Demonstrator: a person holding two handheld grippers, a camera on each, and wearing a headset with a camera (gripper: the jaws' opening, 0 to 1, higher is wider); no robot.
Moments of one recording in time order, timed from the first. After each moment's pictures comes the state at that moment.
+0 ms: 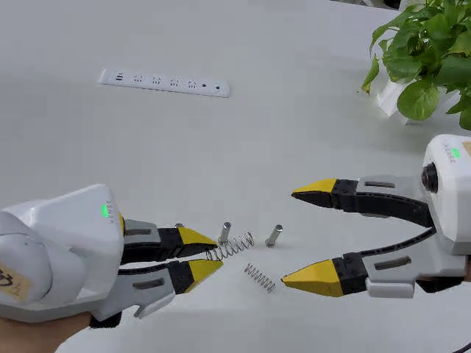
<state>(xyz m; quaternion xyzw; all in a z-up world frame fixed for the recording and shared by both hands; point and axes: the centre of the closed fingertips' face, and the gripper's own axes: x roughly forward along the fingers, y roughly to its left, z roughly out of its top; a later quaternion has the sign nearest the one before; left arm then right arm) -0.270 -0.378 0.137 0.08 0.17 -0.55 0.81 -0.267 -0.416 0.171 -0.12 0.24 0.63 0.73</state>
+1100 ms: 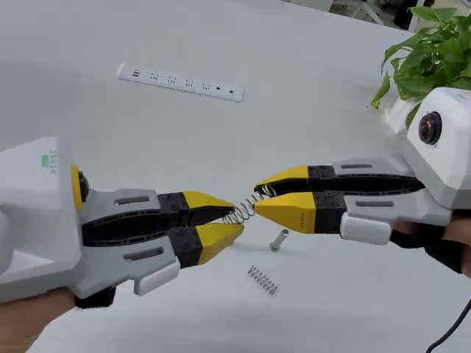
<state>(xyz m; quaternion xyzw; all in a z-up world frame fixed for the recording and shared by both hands) -0.270 -0.372 0.201 -0.05 0.09 -0.54 0.84 -0.267 -0.373 0.221 0.02 0.21 0.66 0.72</state>
